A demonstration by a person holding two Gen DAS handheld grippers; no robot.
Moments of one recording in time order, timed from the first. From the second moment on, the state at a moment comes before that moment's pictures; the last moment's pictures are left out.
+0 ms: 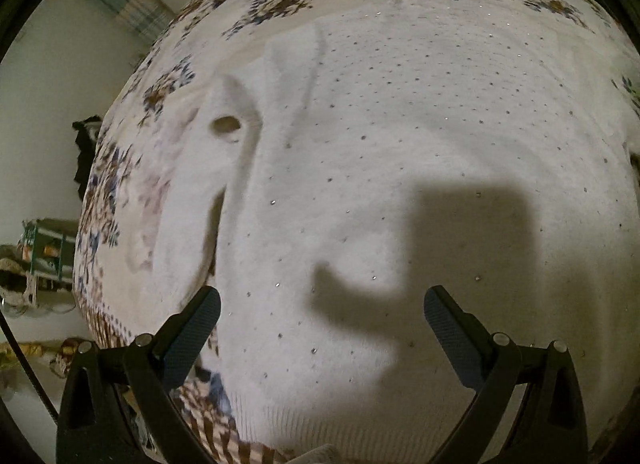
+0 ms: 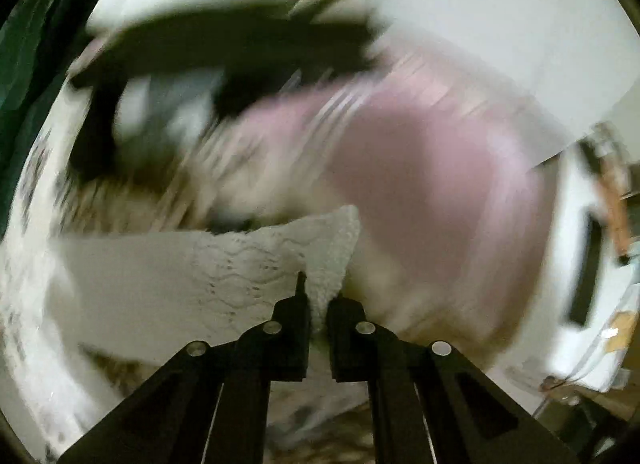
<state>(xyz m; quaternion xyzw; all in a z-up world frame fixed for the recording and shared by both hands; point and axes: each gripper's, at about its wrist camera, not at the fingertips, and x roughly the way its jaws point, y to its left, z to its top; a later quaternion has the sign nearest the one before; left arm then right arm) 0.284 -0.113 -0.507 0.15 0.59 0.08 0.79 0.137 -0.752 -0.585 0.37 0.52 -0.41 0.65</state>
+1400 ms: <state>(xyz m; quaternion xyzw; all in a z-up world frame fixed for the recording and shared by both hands) 0.220 0.058 -0.549 -0.07 0.69 -0.05 0.72 0.137 -0.455 -0.634 0.33 0.76 -0.13 0.55</state>
